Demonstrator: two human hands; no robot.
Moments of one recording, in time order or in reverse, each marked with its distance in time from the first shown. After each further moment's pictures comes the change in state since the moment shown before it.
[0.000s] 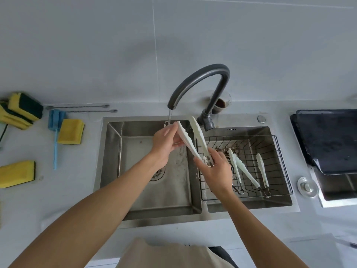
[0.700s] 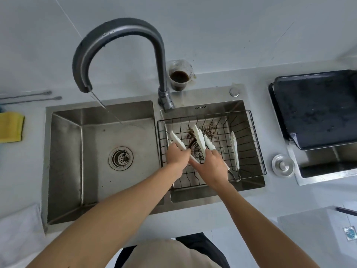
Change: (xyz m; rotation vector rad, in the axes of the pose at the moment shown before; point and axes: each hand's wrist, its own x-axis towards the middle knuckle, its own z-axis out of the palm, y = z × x) left_hand 0.019 -0.176 0.148 0.556 0.201 -0.288; right_hand 0.035 0.143 -0.049 -0.408 -0.209 0.160
